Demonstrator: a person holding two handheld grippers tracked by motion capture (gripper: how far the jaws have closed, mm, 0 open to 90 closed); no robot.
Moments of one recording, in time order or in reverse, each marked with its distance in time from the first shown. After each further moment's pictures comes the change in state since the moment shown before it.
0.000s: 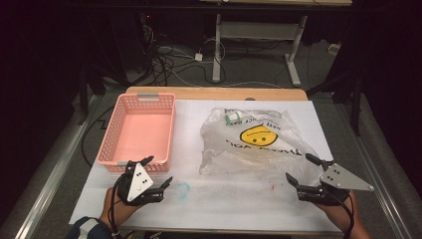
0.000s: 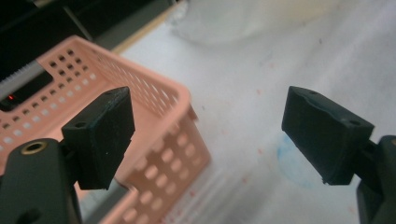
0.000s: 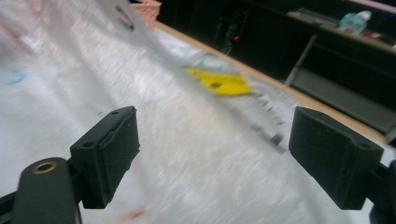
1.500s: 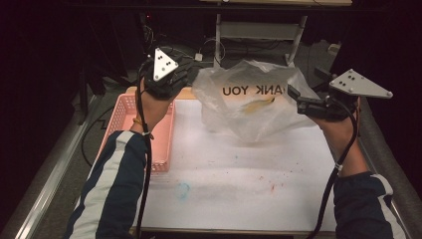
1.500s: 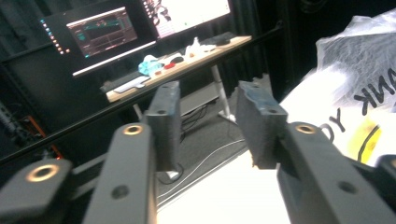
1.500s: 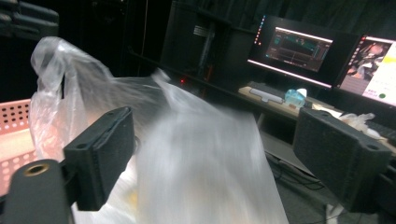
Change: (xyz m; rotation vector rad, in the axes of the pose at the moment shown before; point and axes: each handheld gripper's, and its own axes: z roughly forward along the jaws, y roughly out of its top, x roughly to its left) left arm 0.119 0.215 0.063 -0.301 0.167 -0.111; right arm -0.082 0.169 0.049 -0.218 -0.142 0.008
